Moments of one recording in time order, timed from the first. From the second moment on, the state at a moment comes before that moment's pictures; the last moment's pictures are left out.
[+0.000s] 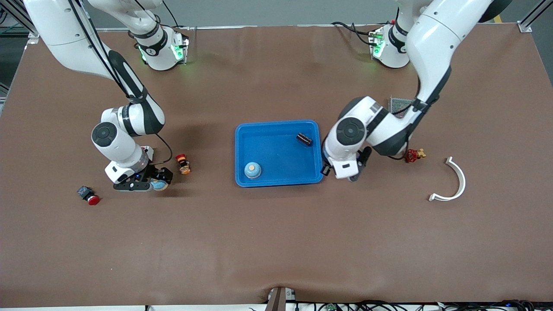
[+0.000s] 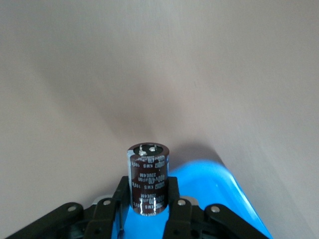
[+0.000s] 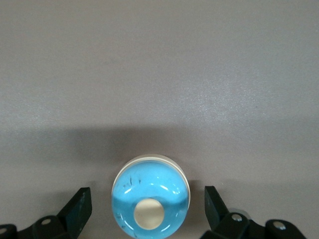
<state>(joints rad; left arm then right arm) -0.11 0.63 -0.56 -1.72 0.33 2.18 -1.85 0.01 0.48 0.08 -2.17 -0.11 2.79 0.19</state>
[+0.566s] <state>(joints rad) -0.22 0.78 -0.56 -1.60 0.33 2.18 -2.05 0.01 0.48 0.08 -2.16 -0.10 2.77 0.20</state>
